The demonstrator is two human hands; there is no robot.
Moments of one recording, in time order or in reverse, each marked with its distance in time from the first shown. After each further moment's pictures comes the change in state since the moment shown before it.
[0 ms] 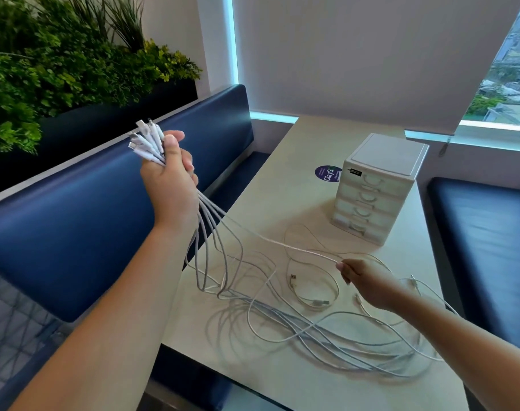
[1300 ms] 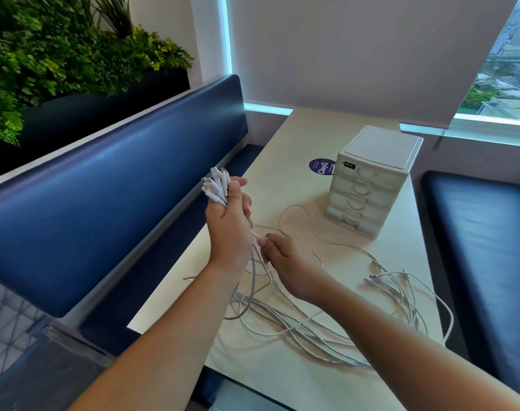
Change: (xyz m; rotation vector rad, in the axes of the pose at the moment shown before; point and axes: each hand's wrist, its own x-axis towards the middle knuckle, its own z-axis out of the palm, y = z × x) left_hand -0.080 -0.047 0.031 -0.006 -0.199 -0.249; right_hand -0.007 -0.135 0.008 0.416 0.069 -0.257
